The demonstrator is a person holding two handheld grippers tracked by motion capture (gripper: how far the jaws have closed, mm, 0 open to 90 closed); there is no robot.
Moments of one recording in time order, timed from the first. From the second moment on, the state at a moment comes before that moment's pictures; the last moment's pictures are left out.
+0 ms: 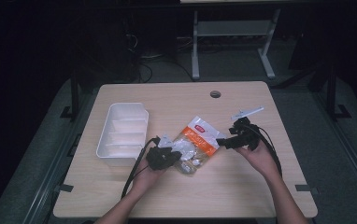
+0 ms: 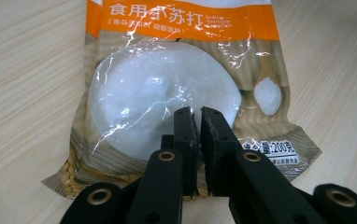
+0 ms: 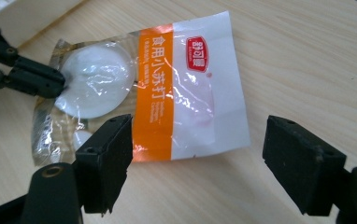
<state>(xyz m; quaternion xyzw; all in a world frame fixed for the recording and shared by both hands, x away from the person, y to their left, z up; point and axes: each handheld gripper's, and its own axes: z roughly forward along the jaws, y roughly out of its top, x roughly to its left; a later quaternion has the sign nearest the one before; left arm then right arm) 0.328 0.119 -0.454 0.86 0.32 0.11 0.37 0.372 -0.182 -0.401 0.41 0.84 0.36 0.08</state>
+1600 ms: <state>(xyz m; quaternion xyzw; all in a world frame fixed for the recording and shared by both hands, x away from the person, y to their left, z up) 0.325 0.120 -0.458 0.86 0.32 0.12 0.38 0.398 -0.165 -0.444 0.43 0.82 0.37 -0.01</state>
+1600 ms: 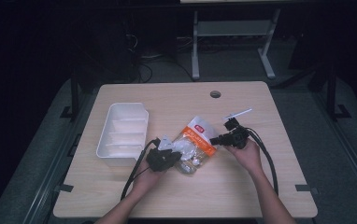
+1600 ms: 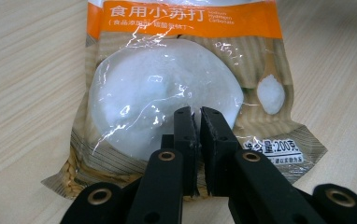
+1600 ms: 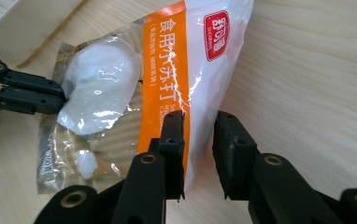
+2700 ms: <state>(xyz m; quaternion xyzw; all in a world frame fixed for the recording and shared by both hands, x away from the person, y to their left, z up) 0.306 0.127 -0.442 0.86 0.27 0.12 0.41 0.388 -0.163 -0.422 0.41 0.80 0.44 0.00</state>
